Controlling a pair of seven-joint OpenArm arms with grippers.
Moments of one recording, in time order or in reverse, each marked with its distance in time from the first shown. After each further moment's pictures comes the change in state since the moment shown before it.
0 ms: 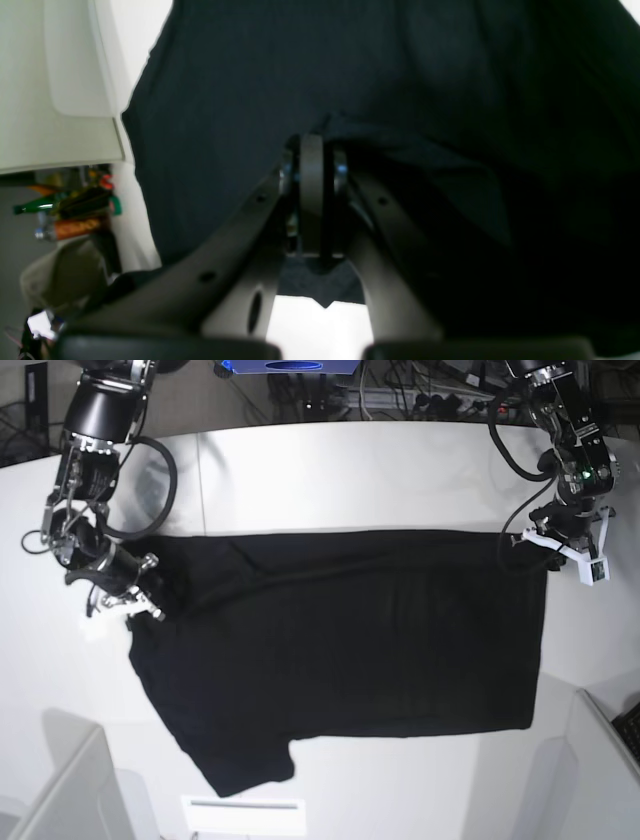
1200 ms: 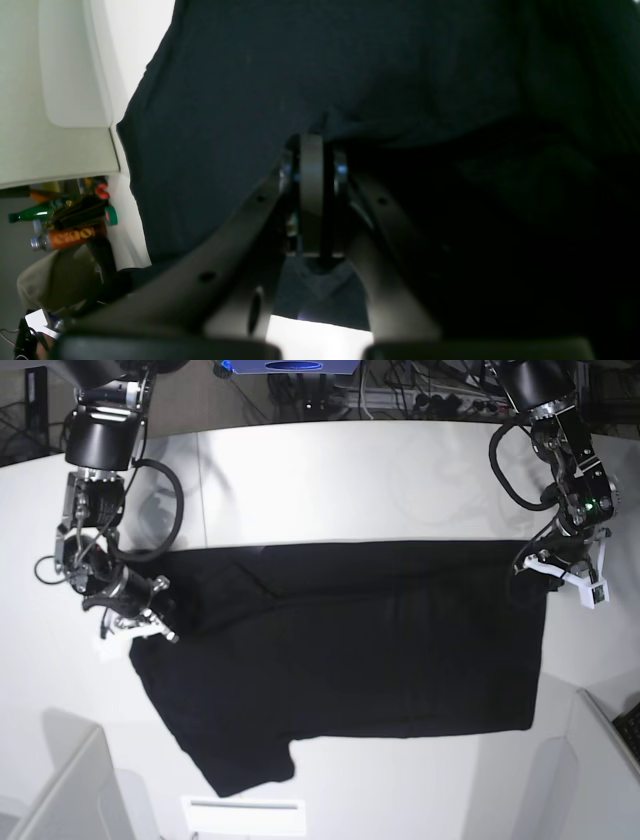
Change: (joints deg) left arm -8.4 -0.3 0.0 -9.0 0.2 0.0 0.0; right arm 6.1 1.3 -6.1 -8.9 -0.2 0.0 4.9
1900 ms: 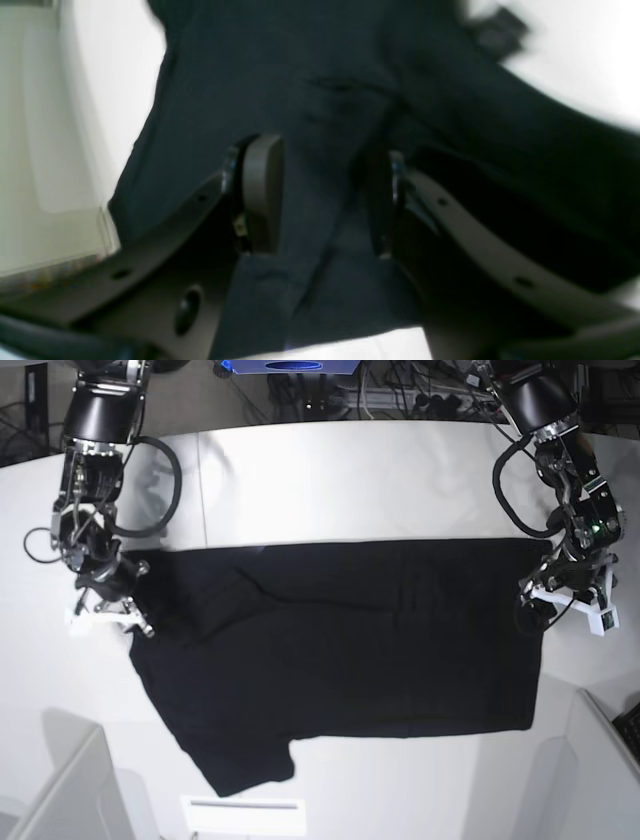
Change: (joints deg) left arm -5.4 0.0 -0.5 0.4 -0.2 0.2 -0.2; right arm -7.5 0.3 0.8 9.7 0.2 -13.2 12.3
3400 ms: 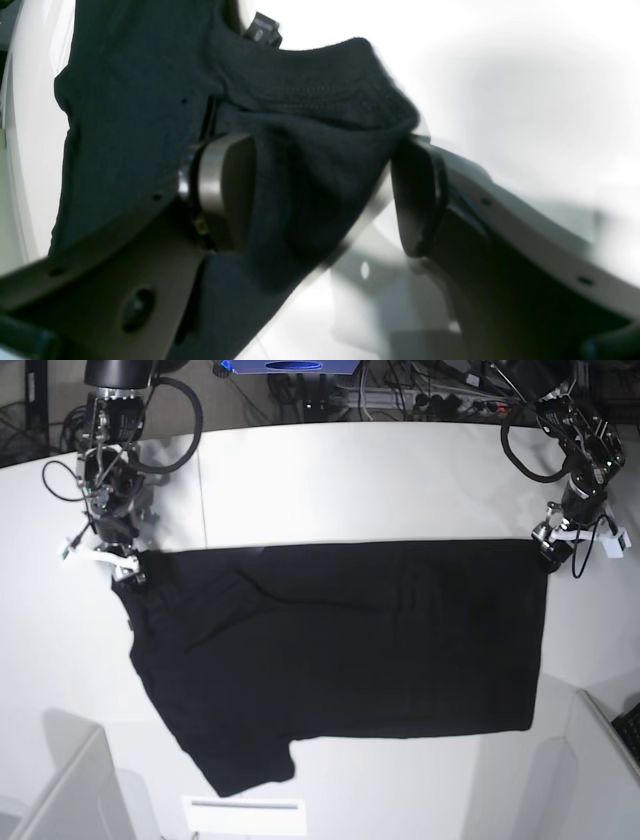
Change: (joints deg) left arm 7.1 2.9 -13.8 -13.7 -15.0 -7.3 -4.1; right arm -12.3 -3.8 -0.1 -3.2 0.5 -0.9 23.4
